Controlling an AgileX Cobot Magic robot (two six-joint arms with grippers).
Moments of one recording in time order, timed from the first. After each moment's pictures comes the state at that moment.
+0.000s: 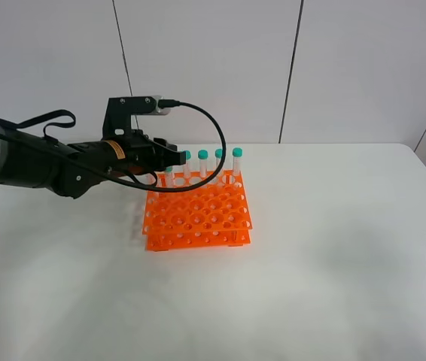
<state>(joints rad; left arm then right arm) -0.40 1.81 -0.95 0.09 -0.39 -0.25 0.04 -0.01 -0.50 -0.04 1.03 0.07</state>
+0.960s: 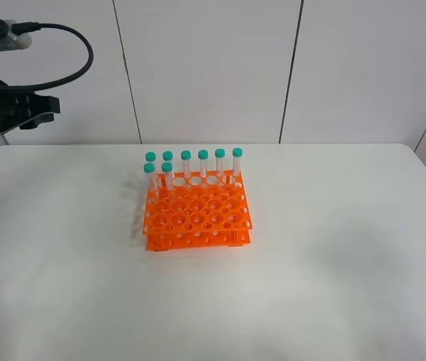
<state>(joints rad) -0.02 1.36 -0.95 -0.25 0.22 0.21 0.04 -0.01 -0.50 -0.04 1.03 0.07</state>
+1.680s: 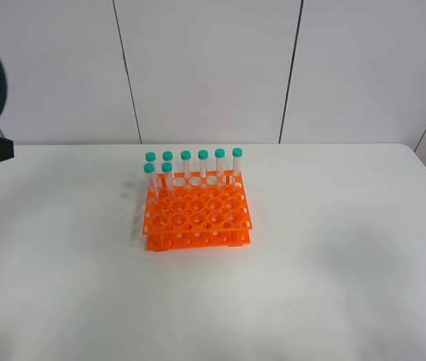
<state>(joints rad) -0.02 0.79 -0.69 -0.34 0.50 0.28 0.04 -0.01 -0.50 -0.04 1.03 0.07</state>
